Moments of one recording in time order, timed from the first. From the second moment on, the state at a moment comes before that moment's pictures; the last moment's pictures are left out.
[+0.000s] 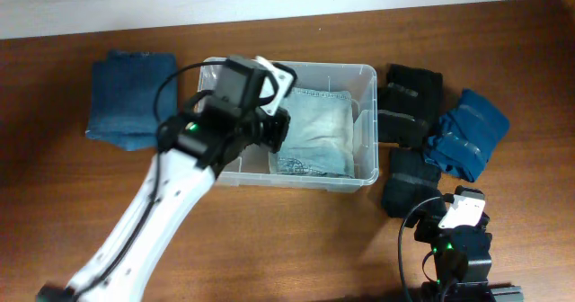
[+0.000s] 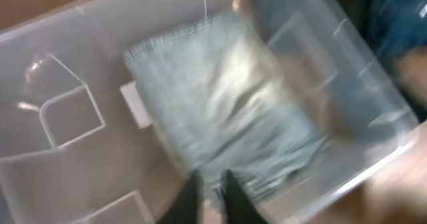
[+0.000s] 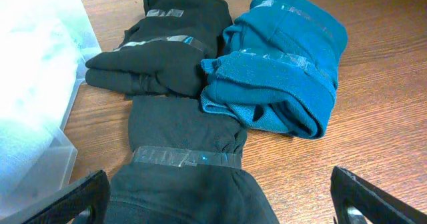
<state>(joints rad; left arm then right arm) -0.54 1.59 1.51 -0.85 0.12 0.05 -0.05 0.02 0.17 -0.61 0.19 0.15</state>
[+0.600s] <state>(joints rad) -0.55 2.05 1.51 -0.78 0.28 0.54 -0.05 0.02 0.17 -0.61 0.19 0.15</state>
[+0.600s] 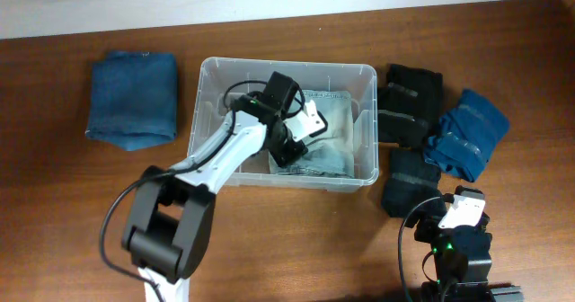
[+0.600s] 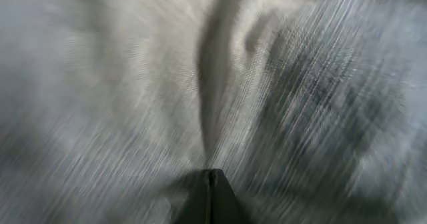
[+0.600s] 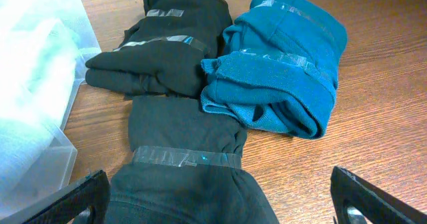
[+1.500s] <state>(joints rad) 0.03 1.91 2.06 -1.19 0.02 -0.01 -0.05 0.02 0.17 -0.61 0.19 0.15</state>
